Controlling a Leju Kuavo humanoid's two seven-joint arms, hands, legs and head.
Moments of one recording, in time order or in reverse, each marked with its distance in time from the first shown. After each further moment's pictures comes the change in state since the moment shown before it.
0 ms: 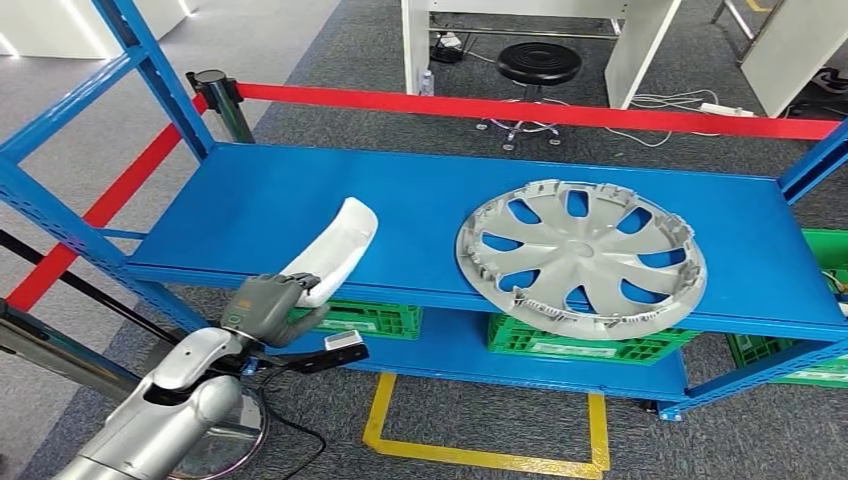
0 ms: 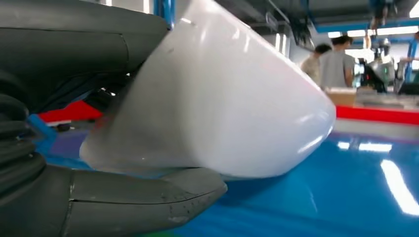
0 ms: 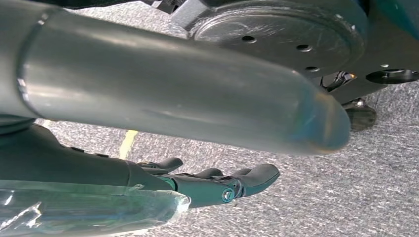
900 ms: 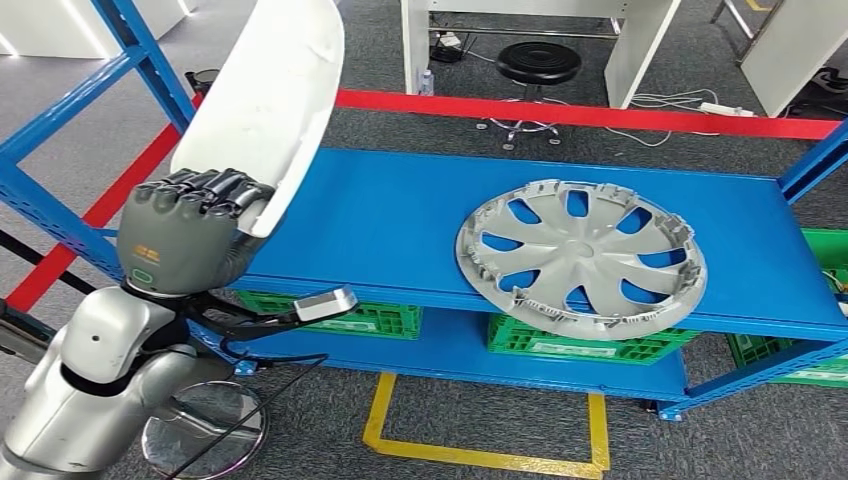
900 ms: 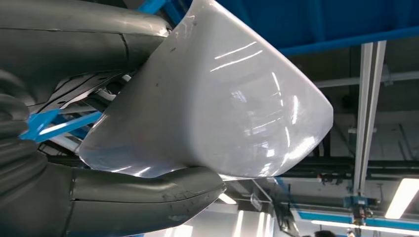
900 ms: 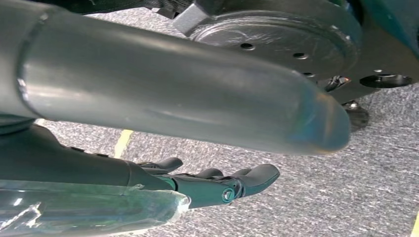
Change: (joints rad) left arm -0.113 0.069 -0.036 -0.574 -0.327 0.091 0.106; right arm 0.027 0.000 0.051 -0.027 -0.045 -0.016 0.001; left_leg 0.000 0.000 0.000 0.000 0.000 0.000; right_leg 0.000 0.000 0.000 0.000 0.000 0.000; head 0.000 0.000
